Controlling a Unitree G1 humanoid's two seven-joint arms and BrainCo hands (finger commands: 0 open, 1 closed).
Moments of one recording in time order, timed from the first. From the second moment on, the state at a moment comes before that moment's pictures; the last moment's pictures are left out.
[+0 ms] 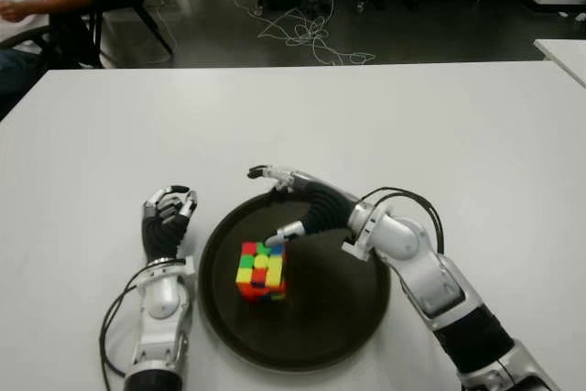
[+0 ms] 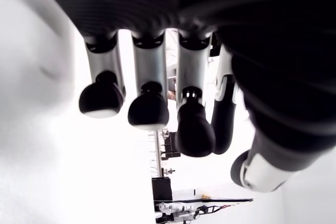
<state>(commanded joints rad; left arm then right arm) -0.01 -0.05 0.13 0.39 0.07 -0.33 0.27 -0.28 -0.13 0.42 0.00 -0.28 -0.05 0.44</state>
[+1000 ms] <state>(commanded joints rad) -0.02 -0.05 0.14 0.39 0.02 -0.28 0.23 -0.27 -0.11 0.36 0.08 -0.29 -0.24 0.25</state>
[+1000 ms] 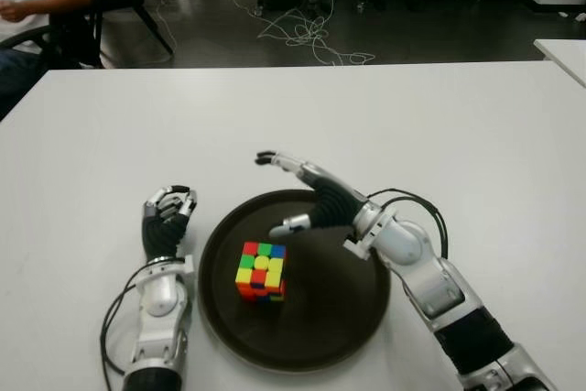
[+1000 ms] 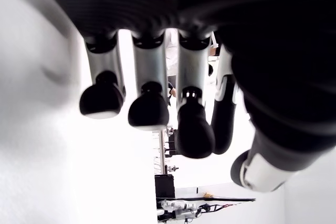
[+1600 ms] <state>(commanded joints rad) -0.01 -0.05 0.14 0.37 0.00 -0.24 0.20 -0.38 -0.07 0.02 0.21 -0.56 -0.58 -0.60</state>
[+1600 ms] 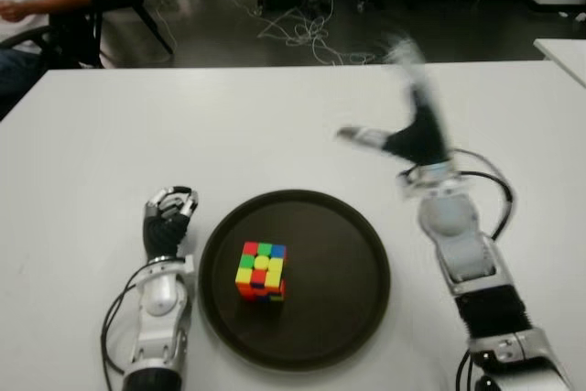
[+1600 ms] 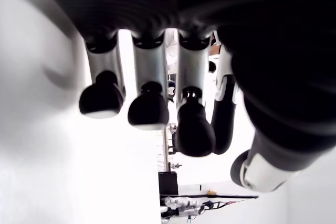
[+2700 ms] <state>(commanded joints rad) -0.02 -0.03 0.15 0.39 0.01 -0.27 0.19 -0.19 -0.16 -0.02 0.30 -0.43 -0.36 -0.56</state>
